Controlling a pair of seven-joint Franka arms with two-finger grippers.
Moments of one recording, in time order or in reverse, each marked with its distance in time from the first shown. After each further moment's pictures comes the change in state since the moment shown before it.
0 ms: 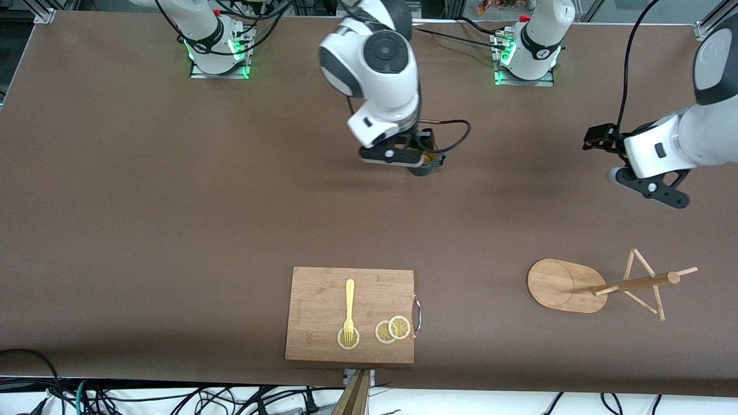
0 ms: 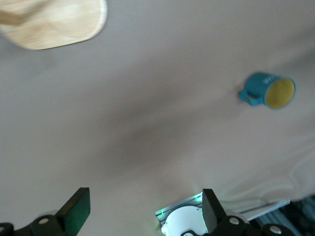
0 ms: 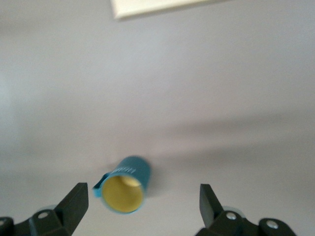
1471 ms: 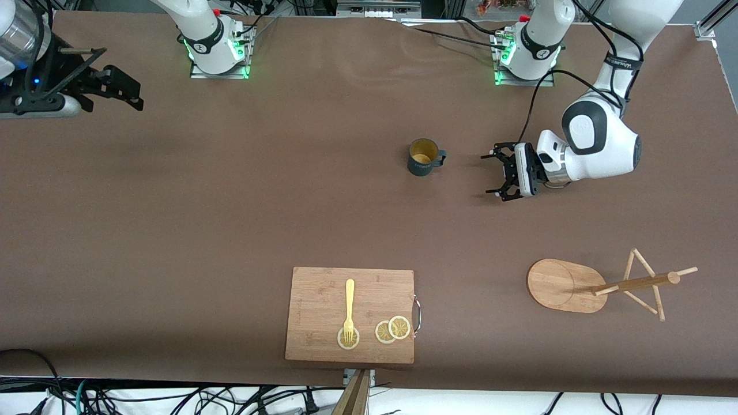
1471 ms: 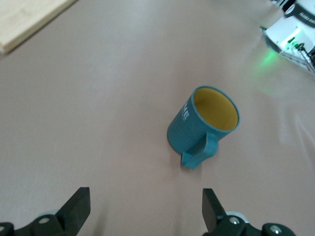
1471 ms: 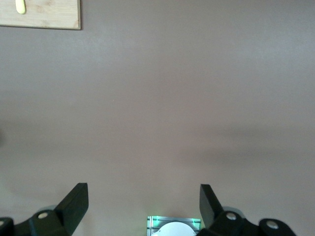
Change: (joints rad) left arm 0.018 0.007 -0.067 -0.830 -0.994 0.816 1.514; right arm -0.578 -0.742 -0.090 -0.546 -0.039 -0.343 -0.863
